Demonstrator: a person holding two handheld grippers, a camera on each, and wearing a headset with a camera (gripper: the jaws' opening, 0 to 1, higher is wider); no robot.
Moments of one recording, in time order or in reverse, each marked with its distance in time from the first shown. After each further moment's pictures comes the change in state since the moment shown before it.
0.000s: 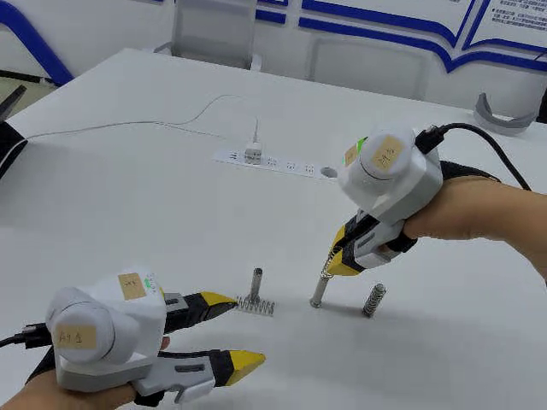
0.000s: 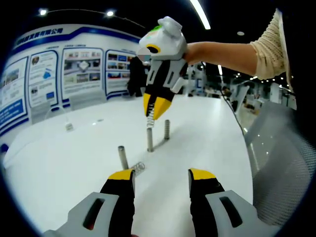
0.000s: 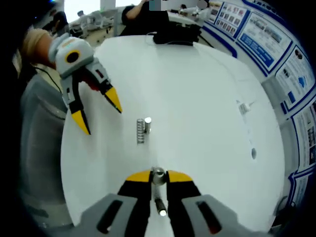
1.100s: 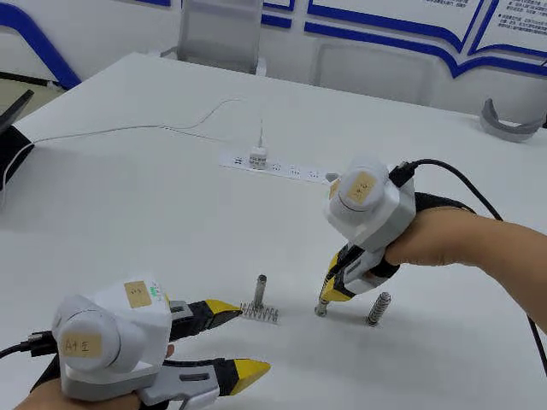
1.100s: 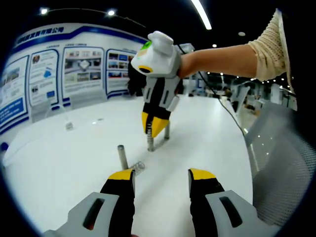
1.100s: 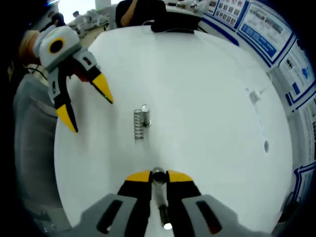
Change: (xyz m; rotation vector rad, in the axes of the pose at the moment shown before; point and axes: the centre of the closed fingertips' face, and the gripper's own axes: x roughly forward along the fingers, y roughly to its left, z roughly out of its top) left arm 0.000 0.000 -0.001 -0.009 0.003 0.004; right arm 0.042 0.003 -0.015 0.045 0.050 0.042
